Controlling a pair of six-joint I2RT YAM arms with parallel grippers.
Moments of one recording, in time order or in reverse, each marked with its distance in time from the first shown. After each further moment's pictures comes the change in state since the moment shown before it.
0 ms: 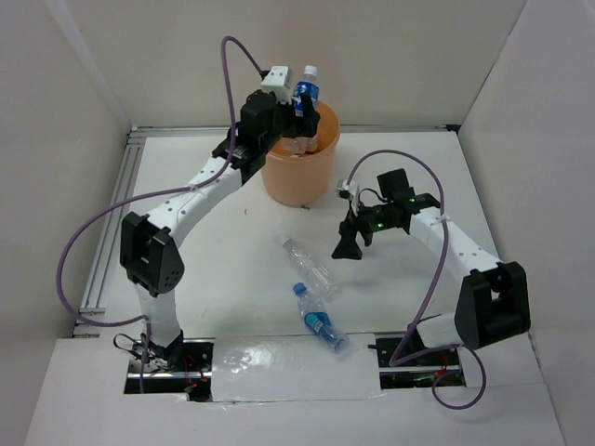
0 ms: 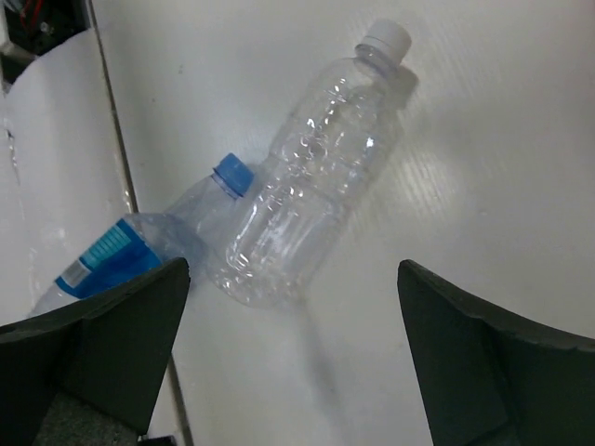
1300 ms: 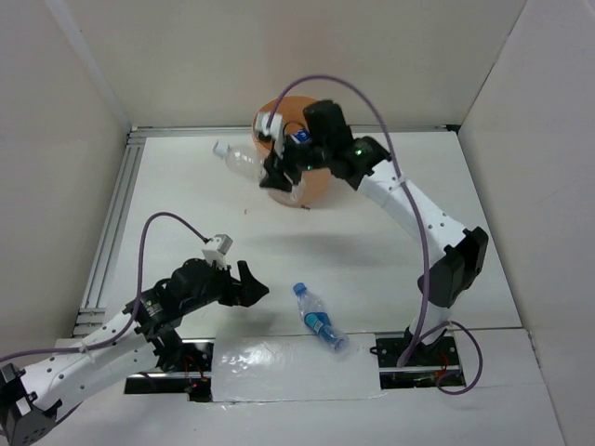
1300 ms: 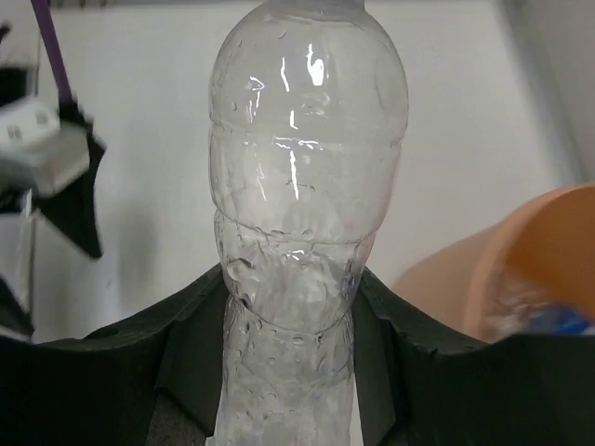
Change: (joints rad) left arm -0.253 -1.286 -1.396 -0.313 0.104 -0.432; right arm 0.443 0.347 0.769 0.031 0.316 0.139
